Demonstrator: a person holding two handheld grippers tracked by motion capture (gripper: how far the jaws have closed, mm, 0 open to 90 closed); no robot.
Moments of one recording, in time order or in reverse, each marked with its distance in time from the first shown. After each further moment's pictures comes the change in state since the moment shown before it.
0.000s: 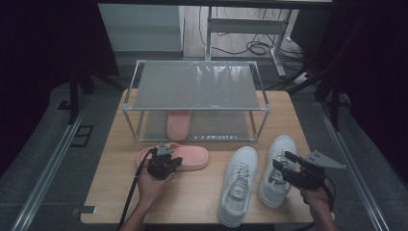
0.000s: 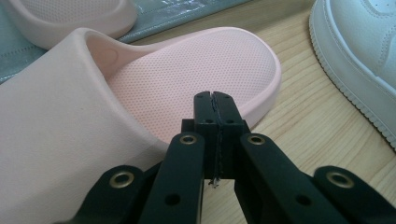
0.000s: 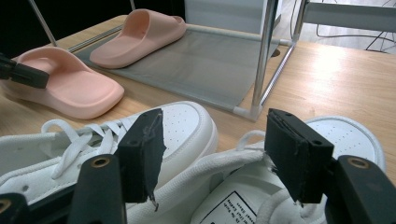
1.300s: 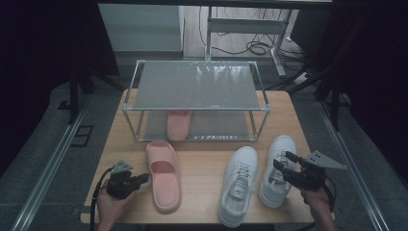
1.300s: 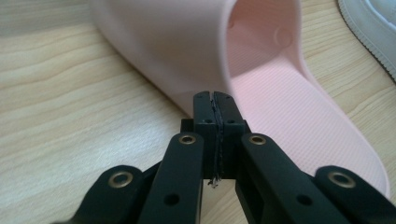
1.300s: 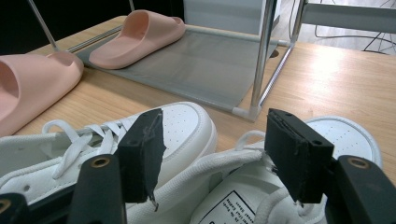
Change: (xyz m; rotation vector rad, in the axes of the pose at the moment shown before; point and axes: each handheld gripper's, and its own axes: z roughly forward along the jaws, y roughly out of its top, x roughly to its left) left arm 0.054 -0.075 -0.078 0.002 0.000 -0.140; right arm 0.001 0.000 -0.002 -0.002 -0.005 -0.001
